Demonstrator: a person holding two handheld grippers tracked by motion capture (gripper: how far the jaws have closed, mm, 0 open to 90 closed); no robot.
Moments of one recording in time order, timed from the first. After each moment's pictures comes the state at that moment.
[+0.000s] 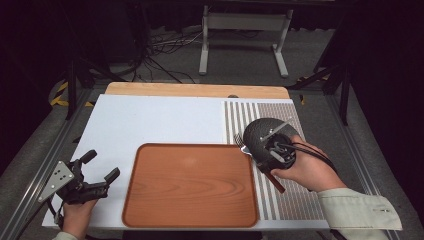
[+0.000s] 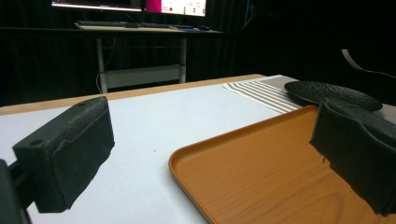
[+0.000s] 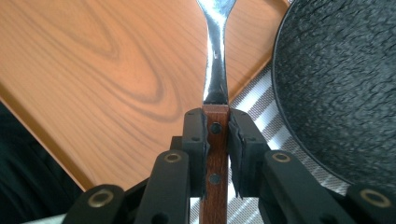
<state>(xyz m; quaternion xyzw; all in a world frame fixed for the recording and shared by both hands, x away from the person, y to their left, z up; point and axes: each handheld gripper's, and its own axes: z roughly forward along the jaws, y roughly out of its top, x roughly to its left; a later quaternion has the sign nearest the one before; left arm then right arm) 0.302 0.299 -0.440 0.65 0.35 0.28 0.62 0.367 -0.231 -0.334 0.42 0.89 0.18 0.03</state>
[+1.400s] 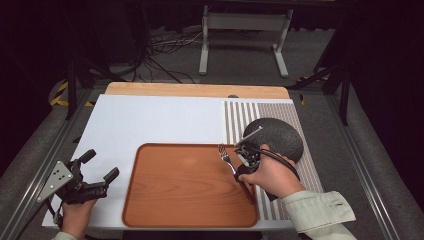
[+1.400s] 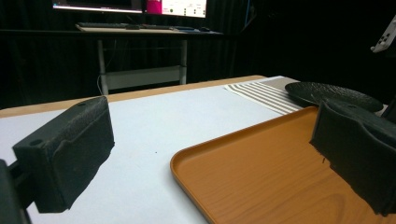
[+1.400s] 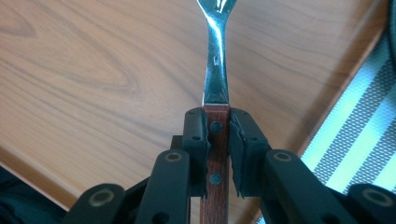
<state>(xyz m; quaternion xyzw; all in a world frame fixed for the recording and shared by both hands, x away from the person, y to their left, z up) 0.301 0.301 -0.438 0.65 0.35 0.28 0.62 0.376 -0.167 -0.385 0.53 0.84 0.13 -0.02</state>
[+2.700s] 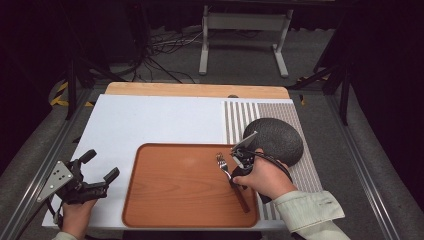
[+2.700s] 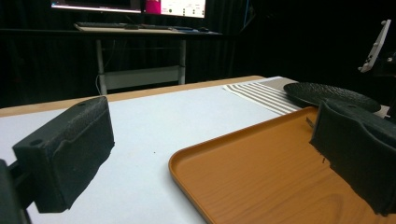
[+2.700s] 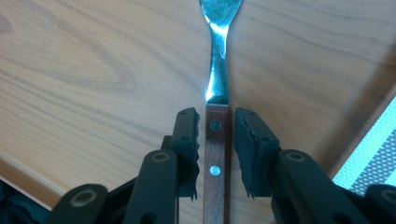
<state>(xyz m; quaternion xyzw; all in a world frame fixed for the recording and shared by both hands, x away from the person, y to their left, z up) 0.302 0.300 -0.438 0.65 0.34 0.28 0.62 0.382 -0.161 -0.408 0.56 0.82 0.11 -0.07</state>
